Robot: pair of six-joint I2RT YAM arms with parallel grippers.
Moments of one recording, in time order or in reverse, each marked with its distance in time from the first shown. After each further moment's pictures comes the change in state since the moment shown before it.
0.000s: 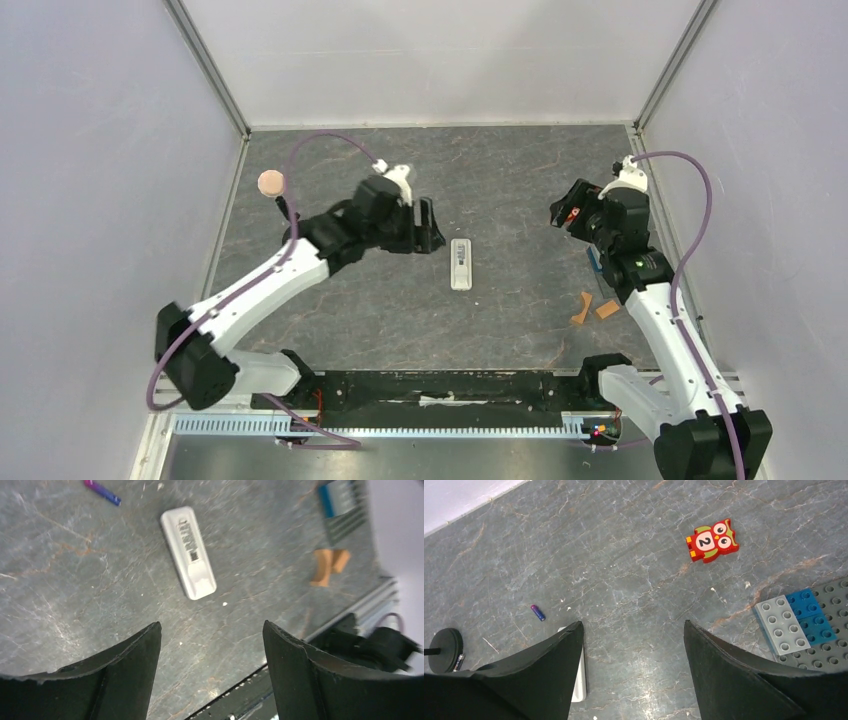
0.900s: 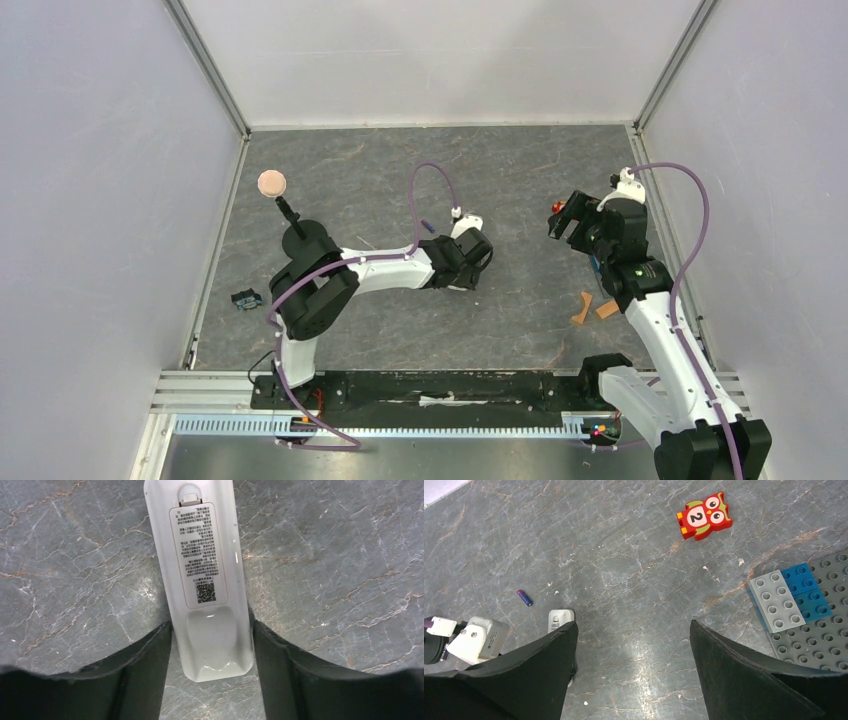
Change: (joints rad) left arm -0.294 0.665 0.049 0.228 -0.447 -0.027; right arm 0.000 -0.048 -0.063 -0.047 0.000 0.002
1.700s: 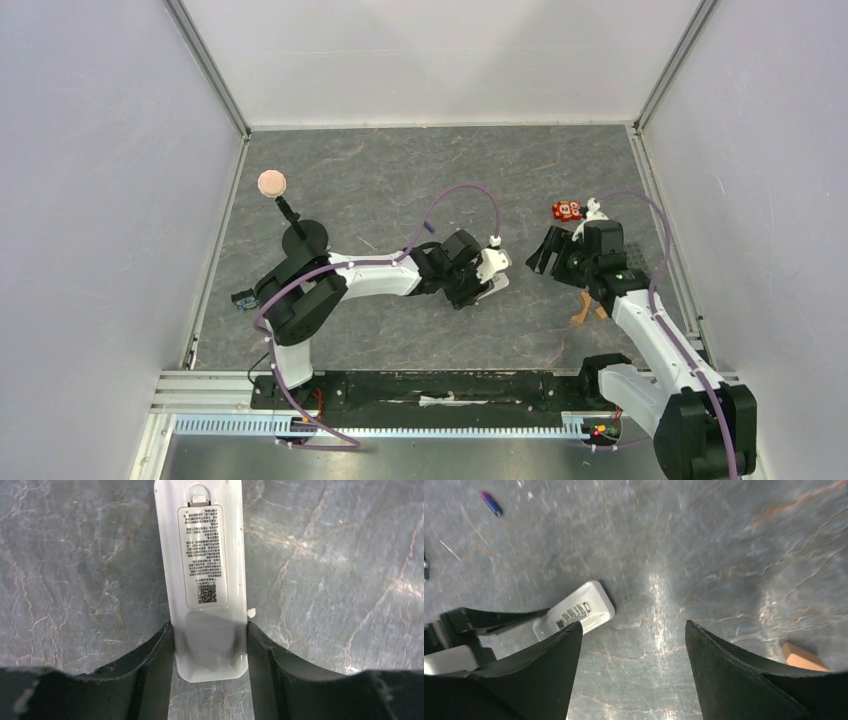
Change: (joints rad) left arm 0.010 -0.074 -0.131 0.165 0.463 0.752; right arm 0.001 0.068 -0.179 0.013 -0.229 0.019
